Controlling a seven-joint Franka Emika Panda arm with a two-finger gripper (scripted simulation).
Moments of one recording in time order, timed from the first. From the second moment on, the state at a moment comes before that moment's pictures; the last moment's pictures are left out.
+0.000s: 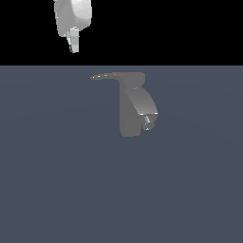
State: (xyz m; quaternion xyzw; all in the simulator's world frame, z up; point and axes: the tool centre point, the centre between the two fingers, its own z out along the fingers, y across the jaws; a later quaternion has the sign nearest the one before) arm -0.011 0.130 0.329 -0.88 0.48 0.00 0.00
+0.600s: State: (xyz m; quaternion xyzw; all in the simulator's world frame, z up) arm 0.067 0.120 0.284 -0.80 0.59 0.00 0.00
